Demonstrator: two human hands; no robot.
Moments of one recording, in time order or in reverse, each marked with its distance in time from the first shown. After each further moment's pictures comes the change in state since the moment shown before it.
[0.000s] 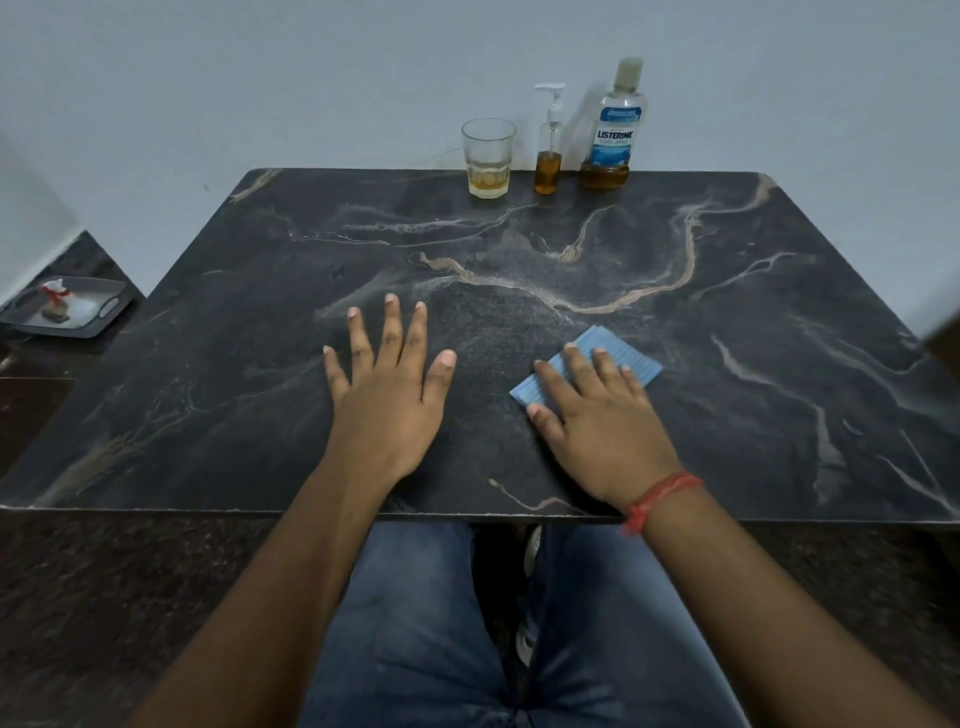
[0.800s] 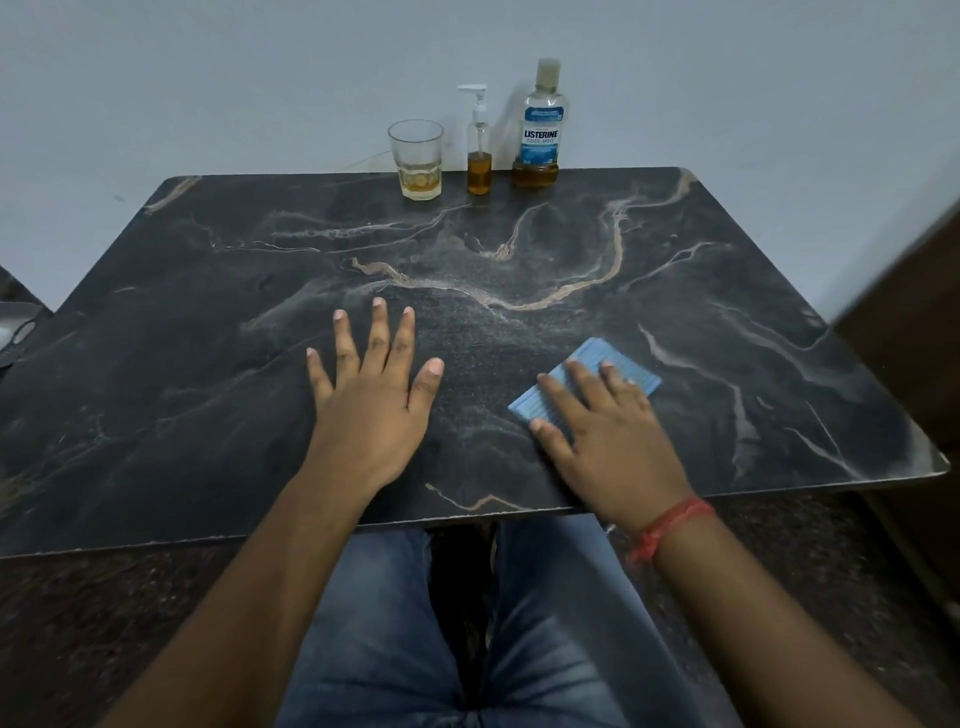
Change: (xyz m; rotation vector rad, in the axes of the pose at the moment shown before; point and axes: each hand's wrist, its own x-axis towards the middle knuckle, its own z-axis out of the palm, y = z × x) left_hand 0.004 0.039 0.015 0.013 -0.027 0.118; right_hand -0.040 0.051 0.000 0.018 0.066 0.097
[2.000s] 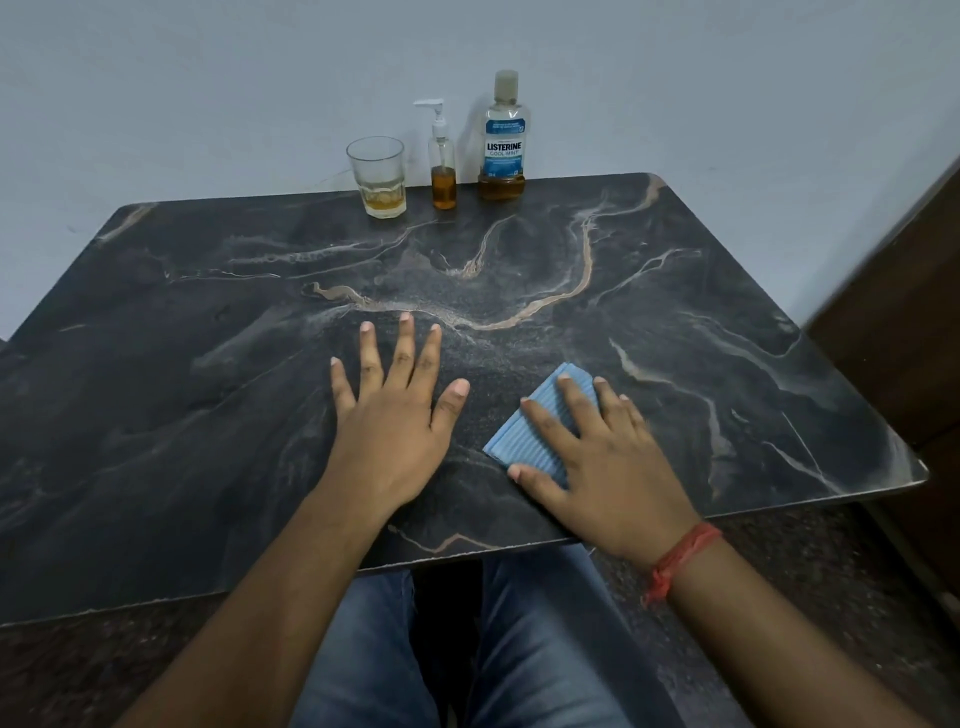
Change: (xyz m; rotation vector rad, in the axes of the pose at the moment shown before) left_hand 0.026 0.041 0.018 0.061 -0.042 0.107; right_hand -0.003 0.026 -0.002 -0.030 -0.038 -0.028
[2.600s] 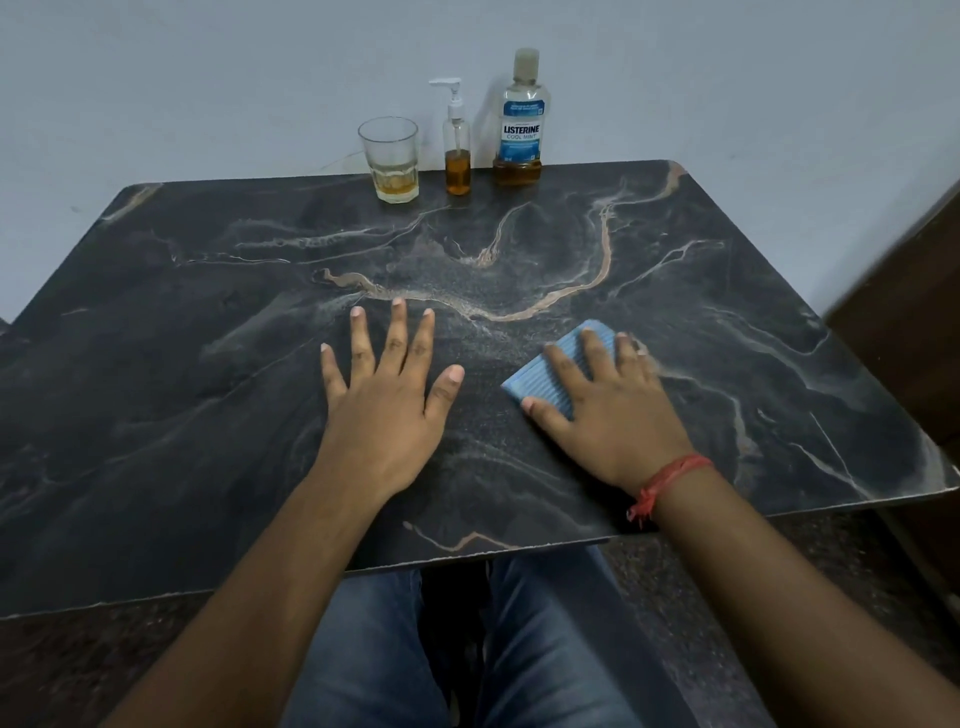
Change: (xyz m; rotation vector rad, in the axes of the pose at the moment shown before) left_hand 0.005 -0.019 -0.004 0.003 0.002 -0.034; right_hand 0.052 0.003 -0.008 -0.018 -0.016 0.077
